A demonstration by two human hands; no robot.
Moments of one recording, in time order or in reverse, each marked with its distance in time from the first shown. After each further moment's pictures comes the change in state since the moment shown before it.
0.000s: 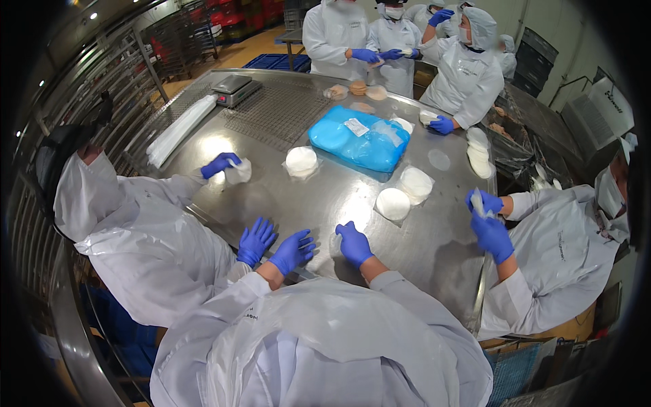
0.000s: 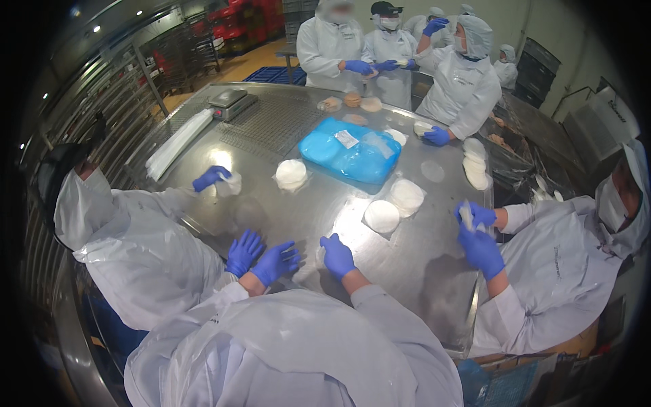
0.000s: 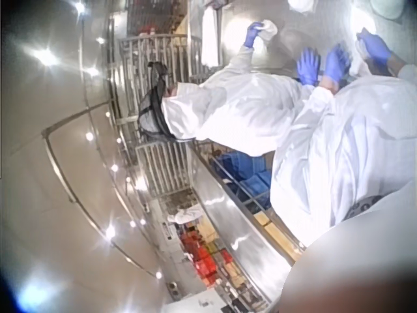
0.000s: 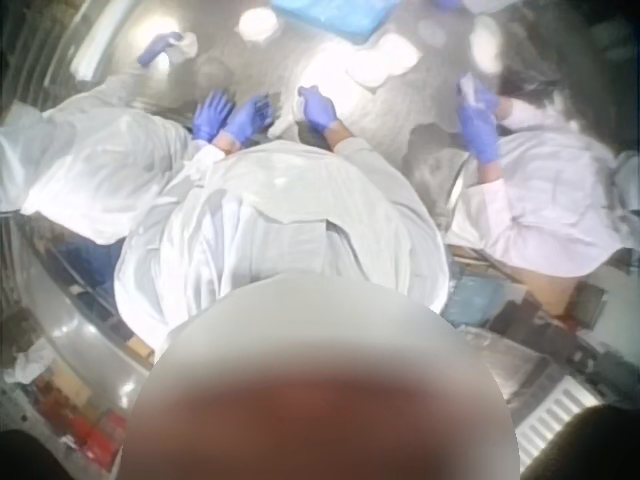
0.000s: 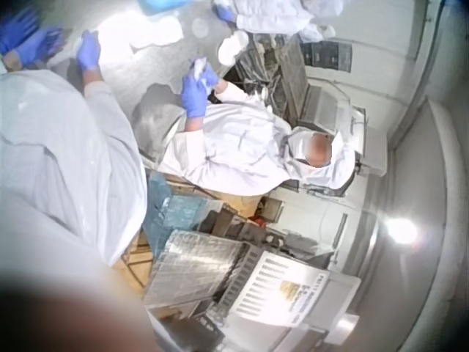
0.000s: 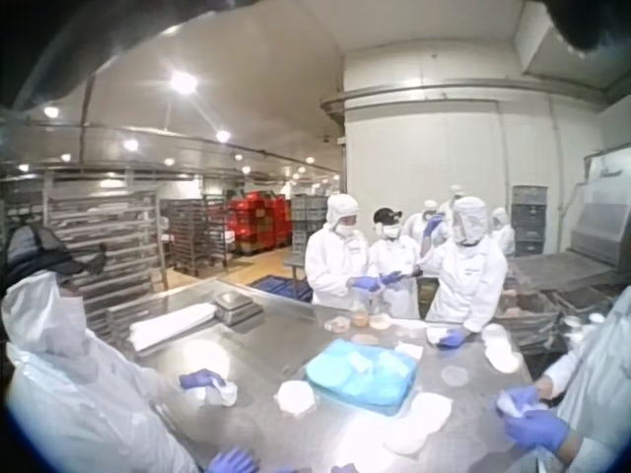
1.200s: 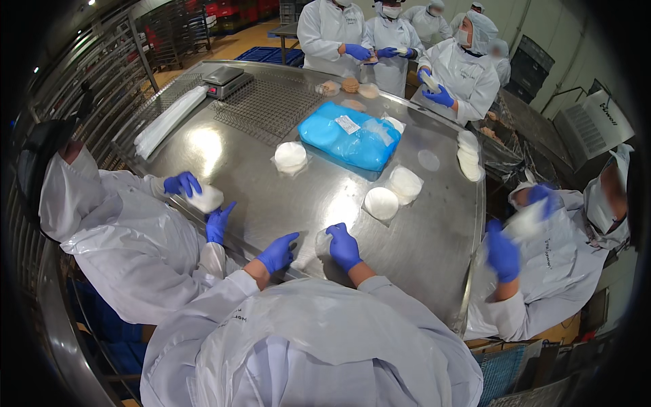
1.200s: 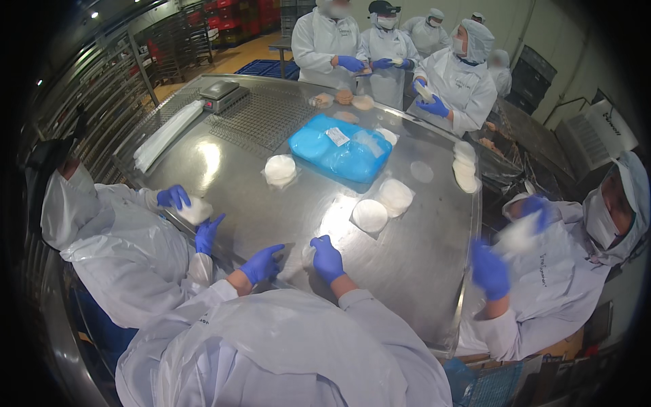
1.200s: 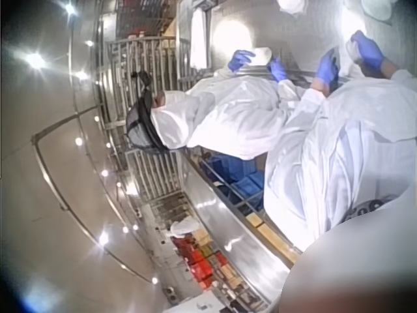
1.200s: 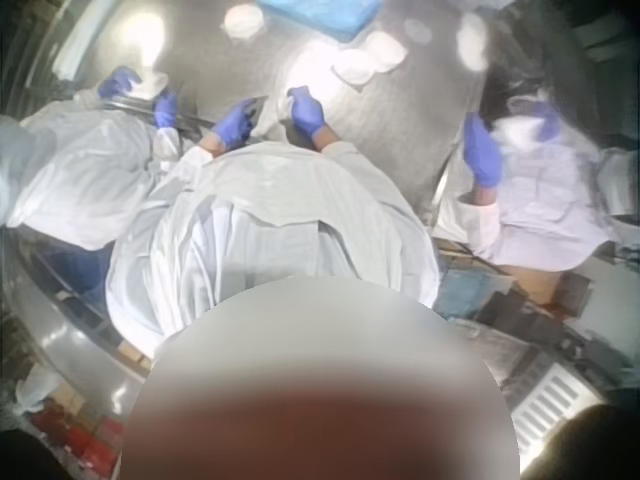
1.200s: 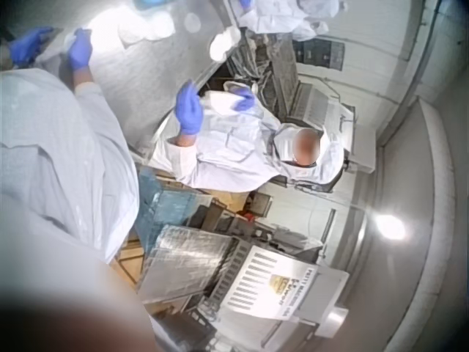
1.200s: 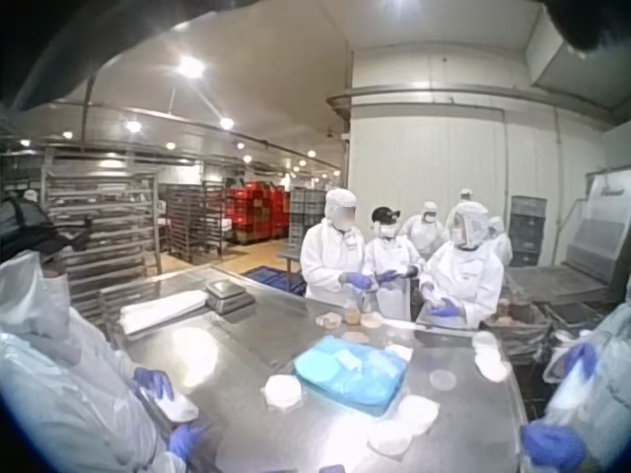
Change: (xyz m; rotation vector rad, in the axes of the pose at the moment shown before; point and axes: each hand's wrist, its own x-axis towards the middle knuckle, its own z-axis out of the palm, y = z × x) left_hand 0.004 -0.004 -0.014 0.400 -0.085 -0.003; right_hand -0.009 0.011 0.011 0.054 0.100 0.011
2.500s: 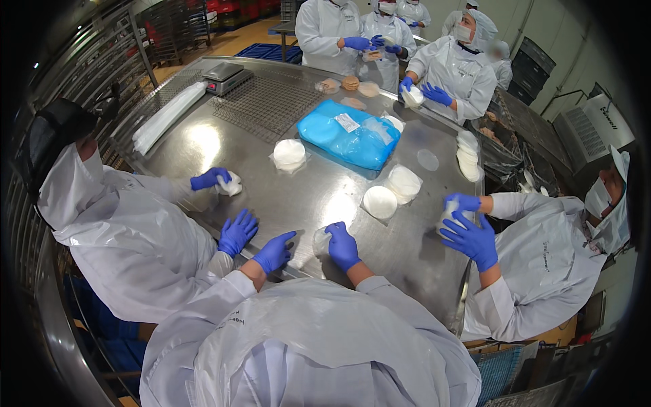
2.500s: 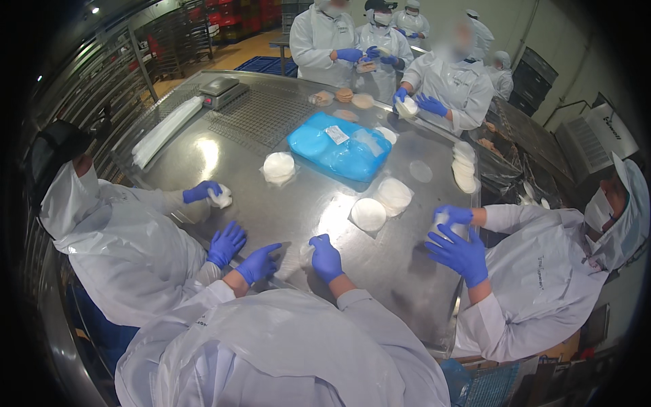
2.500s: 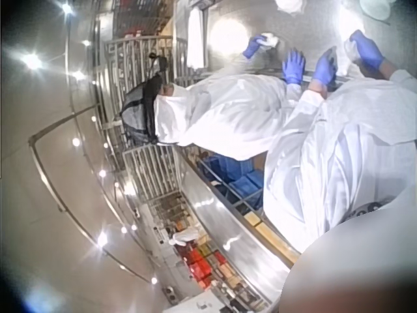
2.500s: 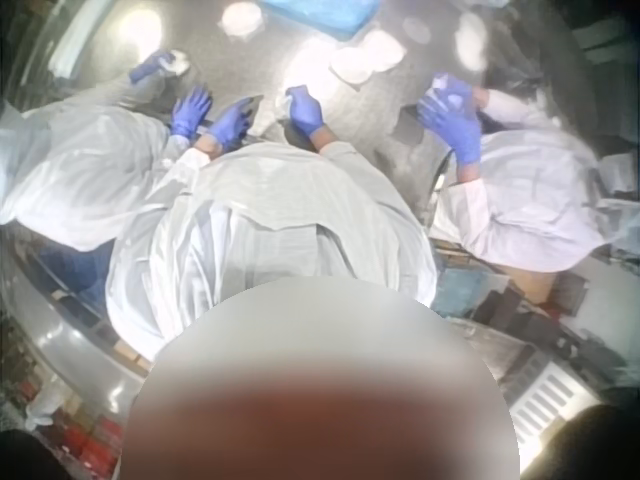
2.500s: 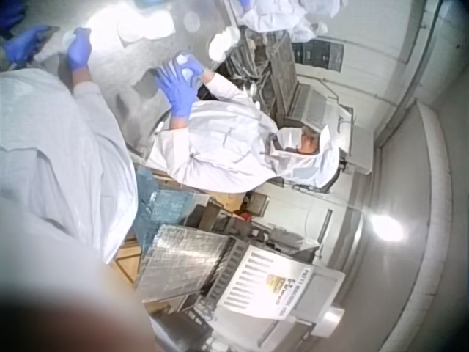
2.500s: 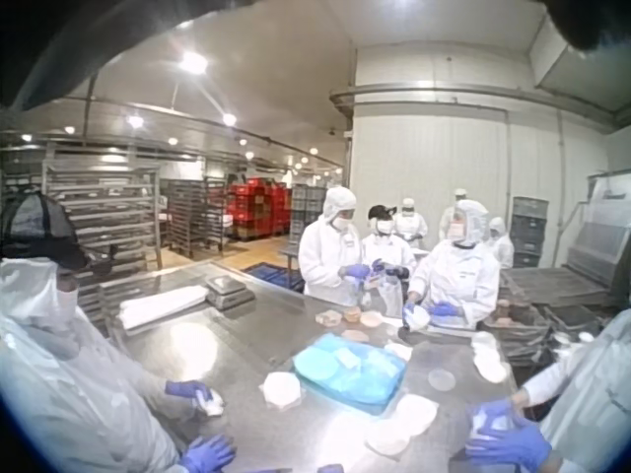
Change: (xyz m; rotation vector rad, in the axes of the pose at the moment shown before) left_hand 0.012 -0.019 -0.009 -0.218 0.035 -0.014; right_hand -0.004 0.000 -0.005 0.059 -0.025 -0.001
